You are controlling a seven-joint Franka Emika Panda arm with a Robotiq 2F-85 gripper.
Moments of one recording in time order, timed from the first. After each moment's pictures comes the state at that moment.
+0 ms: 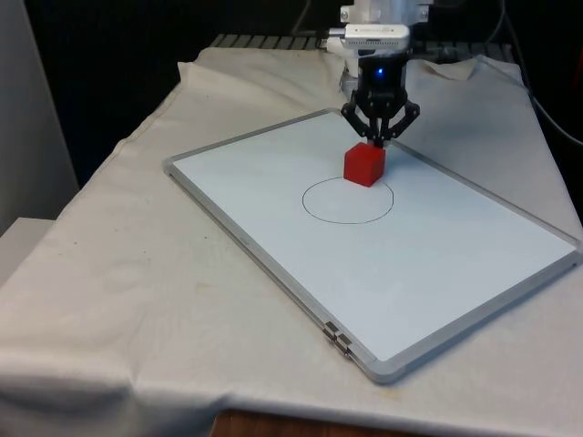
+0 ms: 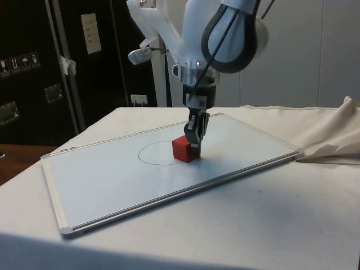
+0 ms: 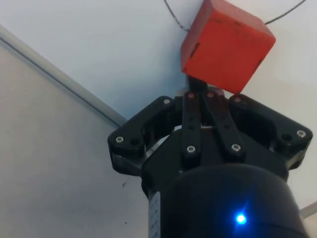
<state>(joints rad) 0.22 0.19 -0.14 -2.61 0.21 2.94 -0.10</state>
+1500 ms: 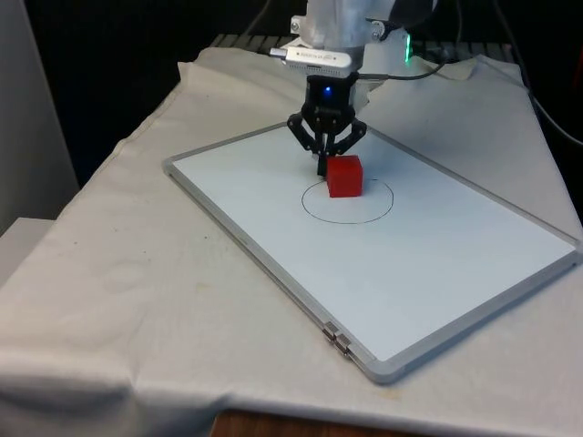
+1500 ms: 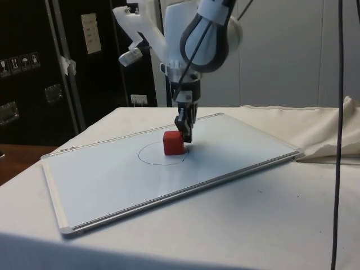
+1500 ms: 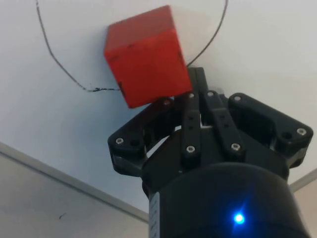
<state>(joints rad) 0.21 0.32 -0.30 -2.41 0.05 2.81 -0.12</state>
